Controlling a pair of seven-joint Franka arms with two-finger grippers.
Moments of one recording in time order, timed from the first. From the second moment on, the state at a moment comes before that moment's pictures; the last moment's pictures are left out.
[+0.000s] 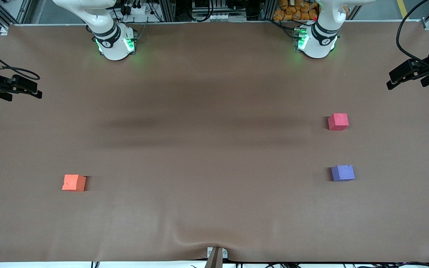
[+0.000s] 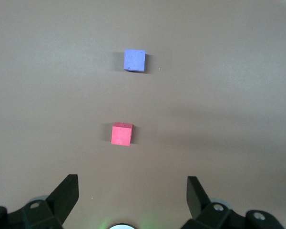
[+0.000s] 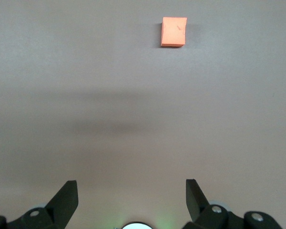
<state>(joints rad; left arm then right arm) -0.04 -0.04 -0.01 -1.53 -0.02 1.47 -0.15 -0.02 -0.01 -0.06 -1.62 0.05 1.49 -0.12</state>
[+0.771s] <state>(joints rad) -0.03 -0.05 -0.01 -1.53 -0.02 1.47 -0.15 -0.02 0.01 -0.06 -1.63 -0.02 1.55 -0.12</state>
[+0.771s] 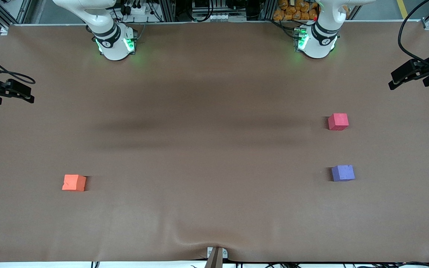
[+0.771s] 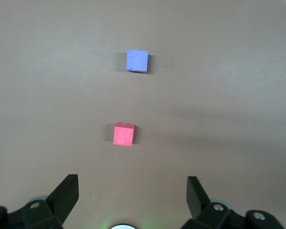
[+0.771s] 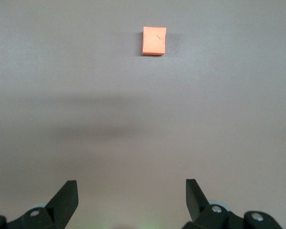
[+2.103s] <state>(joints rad) -0.03 -0.05 0.00 -1.53 -0.02 1.45 -0.15 -0.01 0.54 -0.06 -1.66 0.00 2.12 -0.22</state>
